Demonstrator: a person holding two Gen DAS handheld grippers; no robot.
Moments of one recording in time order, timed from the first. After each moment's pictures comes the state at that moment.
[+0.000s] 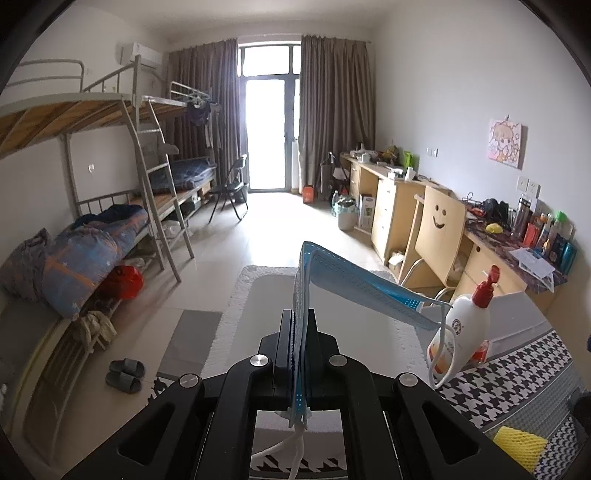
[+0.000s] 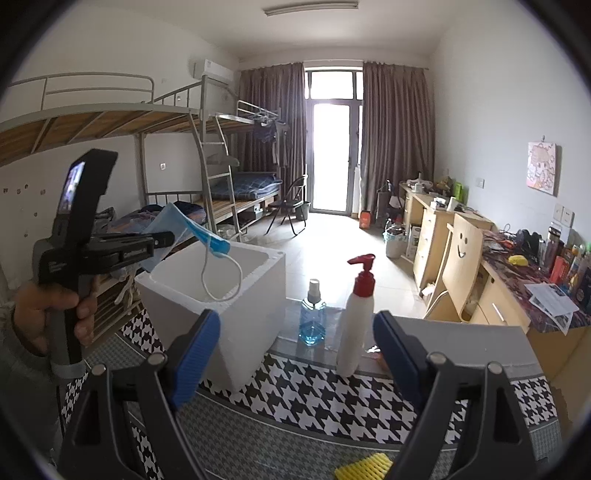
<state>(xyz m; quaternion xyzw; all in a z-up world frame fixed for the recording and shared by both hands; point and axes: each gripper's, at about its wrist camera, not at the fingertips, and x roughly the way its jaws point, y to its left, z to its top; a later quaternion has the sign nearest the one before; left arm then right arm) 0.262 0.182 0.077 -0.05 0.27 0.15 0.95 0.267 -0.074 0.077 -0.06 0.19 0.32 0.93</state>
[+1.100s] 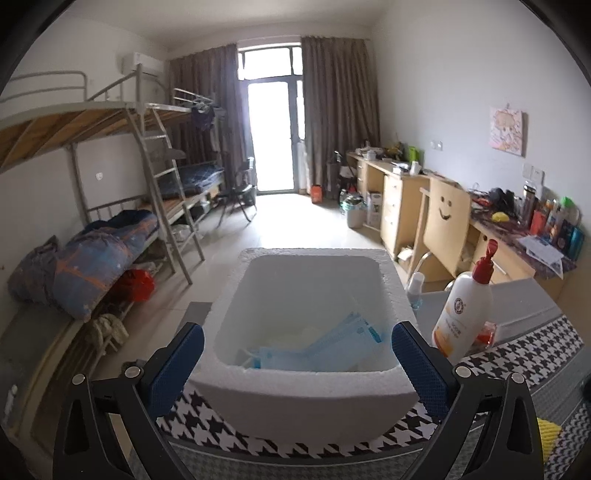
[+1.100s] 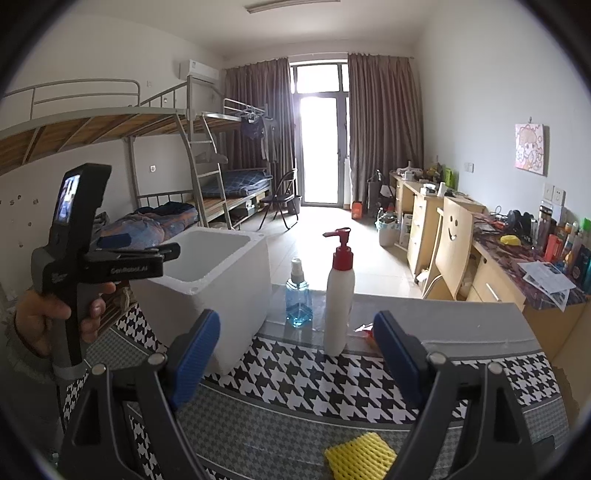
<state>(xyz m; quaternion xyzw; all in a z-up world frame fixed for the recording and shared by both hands) 0.242 0.154 0.067 -0.02 0.26 0.18 0.95 0.263 -0.095 0.064 -0.04 0.20 0.31 0.93</state>
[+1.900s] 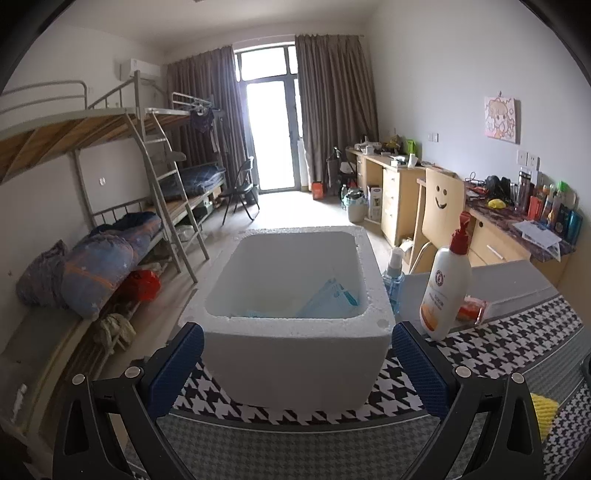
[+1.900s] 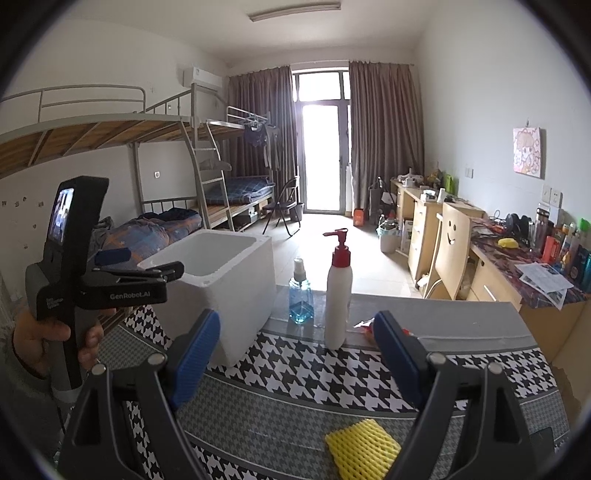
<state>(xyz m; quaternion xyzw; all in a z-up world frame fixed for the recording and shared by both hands) 0.218 0.117 0.058 0.00 0.27 0.18 0.95 0.237 -0.112 0.066 -0.04 0.19 0.31 0.93</state>
